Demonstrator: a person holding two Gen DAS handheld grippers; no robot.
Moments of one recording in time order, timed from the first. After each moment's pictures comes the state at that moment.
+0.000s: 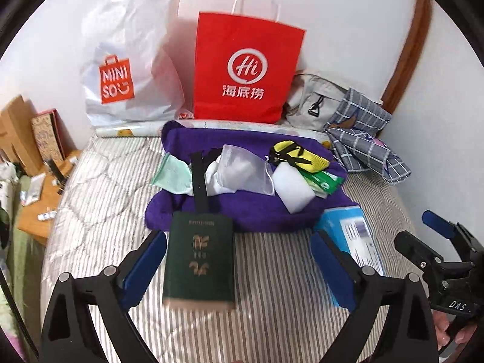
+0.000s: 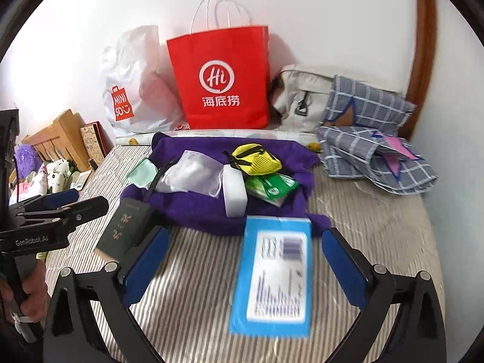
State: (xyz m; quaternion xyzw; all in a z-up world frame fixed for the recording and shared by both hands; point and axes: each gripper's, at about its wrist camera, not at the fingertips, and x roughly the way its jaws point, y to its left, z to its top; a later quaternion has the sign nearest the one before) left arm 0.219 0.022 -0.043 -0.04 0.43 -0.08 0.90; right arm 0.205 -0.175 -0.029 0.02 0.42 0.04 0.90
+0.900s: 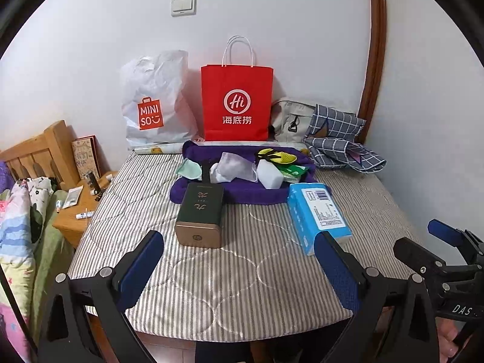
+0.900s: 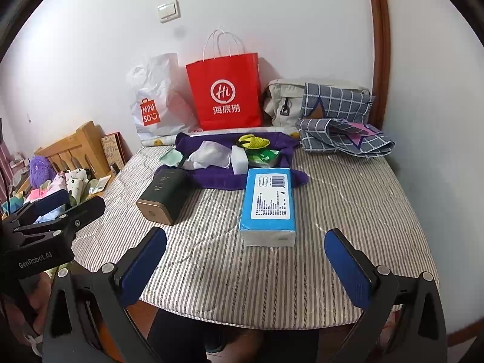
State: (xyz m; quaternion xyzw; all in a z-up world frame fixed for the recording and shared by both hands) left arm 0.036 -0.008 0.001 0.00 0.34 -0.04 0.94; right arm 0.027 -0.193 0.011 0.04 0.37 0.04 0.93
